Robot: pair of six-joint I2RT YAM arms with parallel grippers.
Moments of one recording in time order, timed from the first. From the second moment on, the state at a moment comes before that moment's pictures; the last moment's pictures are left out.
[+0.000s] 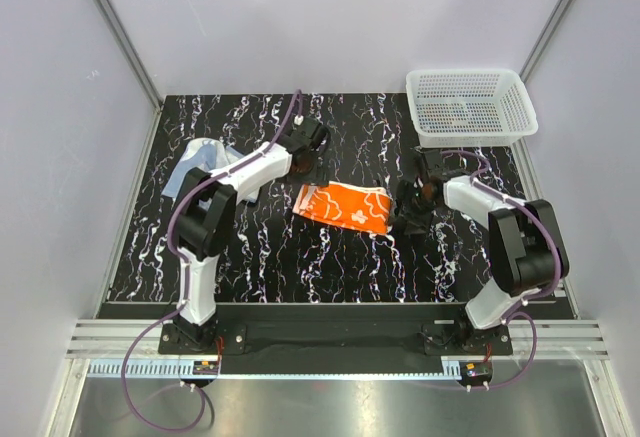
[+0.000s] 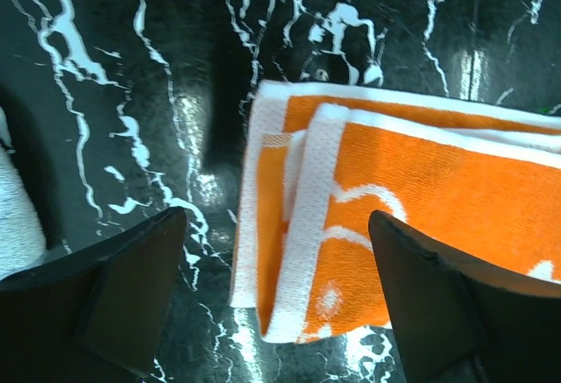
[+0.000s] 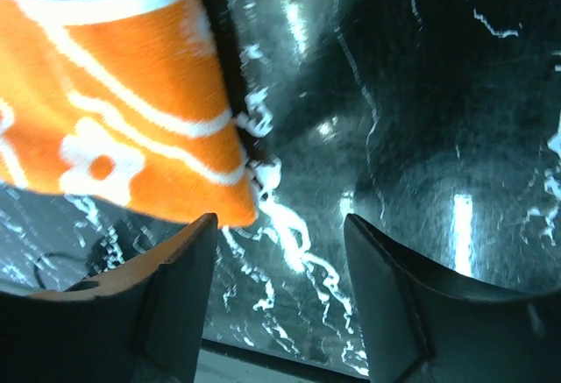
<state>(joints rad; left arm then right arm) -0.57 2.03 1.59 -0.67 -0.18 -0.42 0.25 1.65 0.95 -0.53 -0.22 0.61</state>
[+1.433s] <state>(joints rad) -0.54 1.83 1.17 -0.54 -0.12 -0.58 0.19 1.82 0.89 -0.26 -0.61 0.72</state>
